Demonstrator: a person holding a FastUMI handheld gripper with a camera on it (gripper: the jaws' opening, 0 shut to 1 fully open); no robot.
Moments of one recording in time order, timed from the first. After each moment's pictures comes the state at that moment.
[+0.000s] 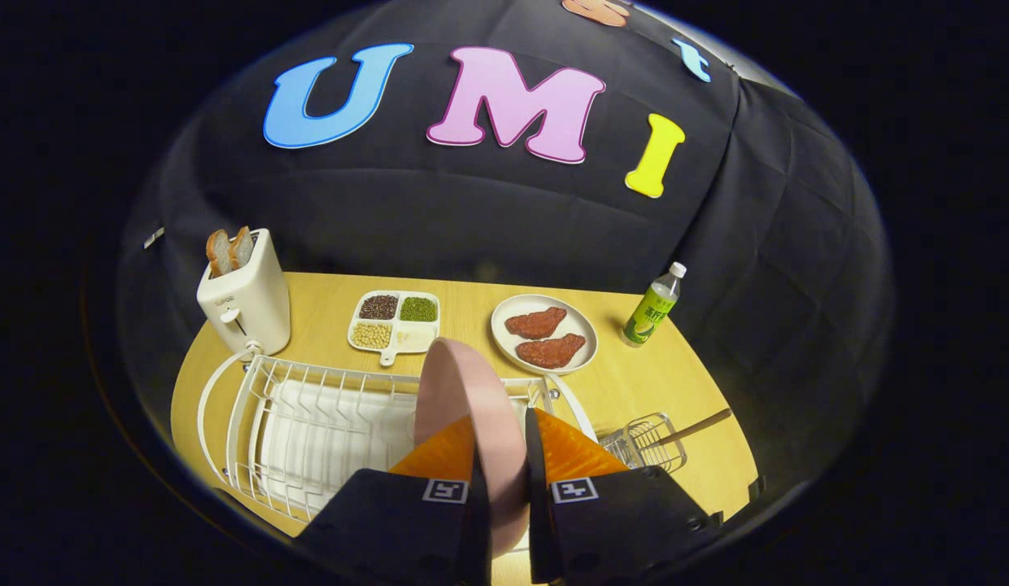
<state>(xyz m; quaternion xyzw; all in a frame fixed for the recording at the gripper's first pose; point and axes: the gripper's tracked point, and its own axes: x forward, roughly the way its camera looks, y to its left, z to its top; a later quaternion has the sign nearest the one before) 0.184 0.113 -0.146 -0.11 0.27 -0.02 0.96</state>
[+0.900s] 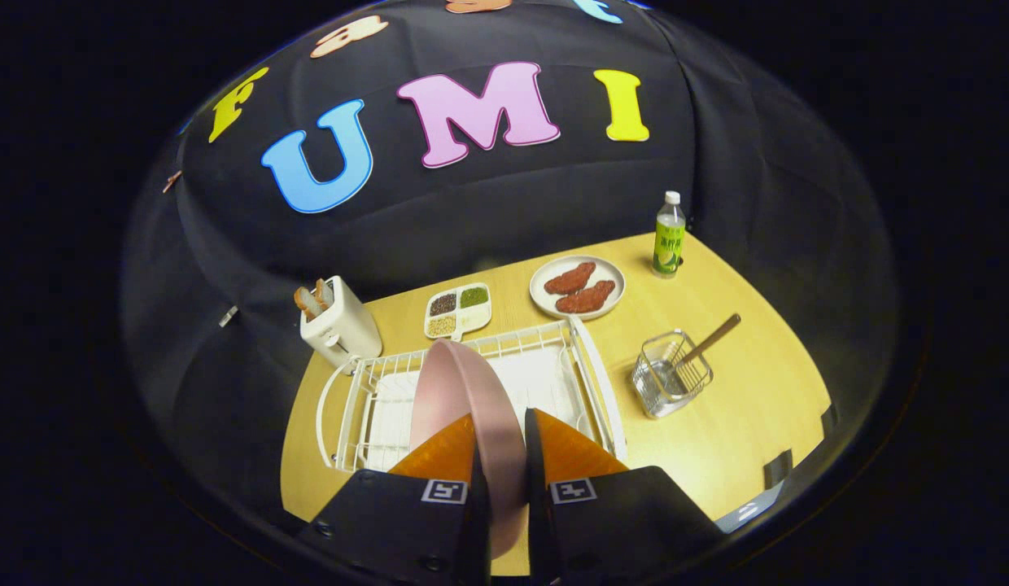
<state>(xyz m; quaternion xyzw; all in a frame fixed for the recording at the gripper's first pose) 0.061 0.086 -0.129 0.11 0.32 0.08 0.94</state>
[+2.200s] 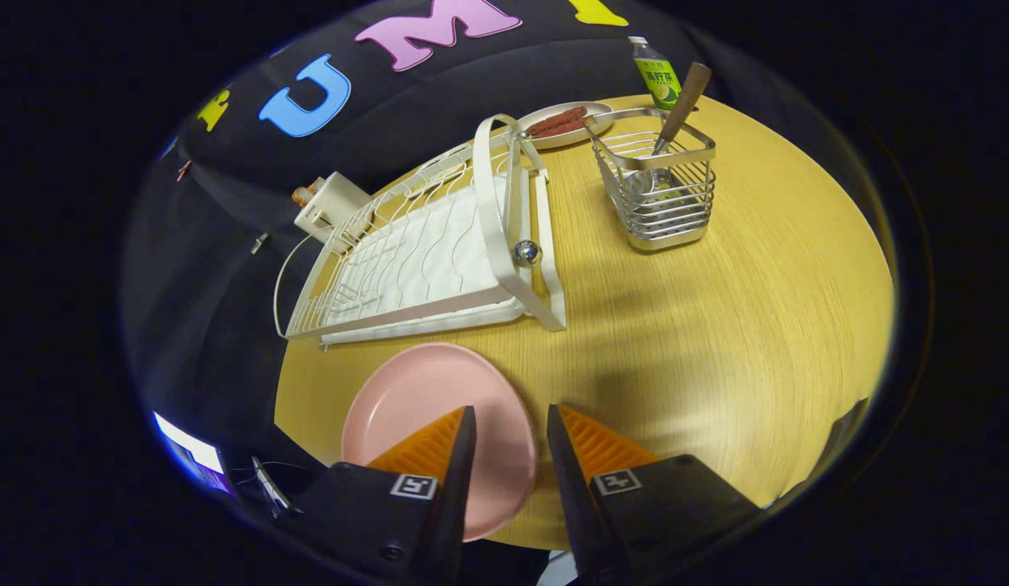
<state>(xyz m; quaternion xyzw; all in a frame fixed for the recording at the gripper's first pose) -0.004 -0.006 -0.325 0.14 0.46 0.20 0.85</state>
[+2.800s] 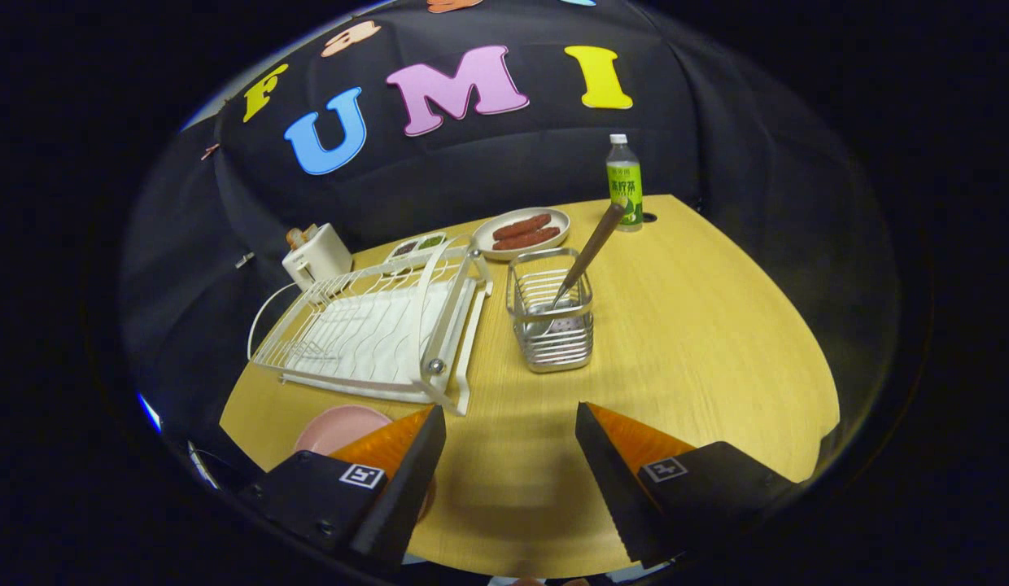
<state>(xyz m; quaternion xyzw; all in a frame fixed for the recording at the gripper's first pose) 0.056 -0.106 -0.254 0.05 0.28 0.16 0.94</state>
